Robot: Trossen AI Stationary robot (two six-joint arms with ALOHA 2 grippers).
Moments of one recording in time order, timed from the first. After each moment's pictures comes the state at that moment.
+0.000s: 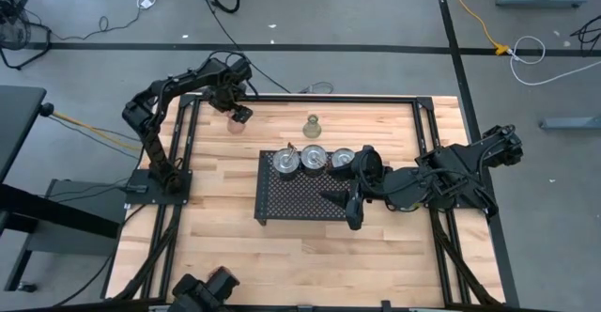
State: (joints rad) left arm 0.90 1.79 1.32 -1.10 -0.08 -0.09; right arm 0.48 1.53 1.82 -0.78 0.59 0.63
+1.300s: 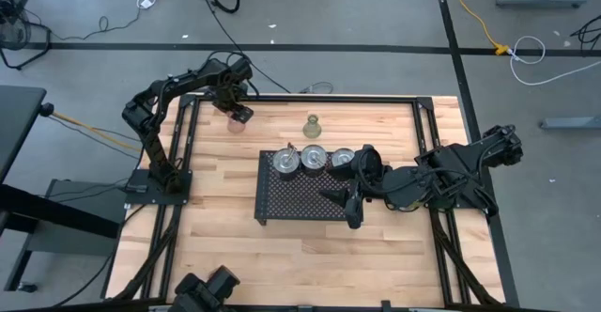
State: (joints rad) left arm 0.90 1.79 1.32 -1.08 -0.06 -0.05; right arm 0.47 1.53 1.82 -0.78 0.59 0.64
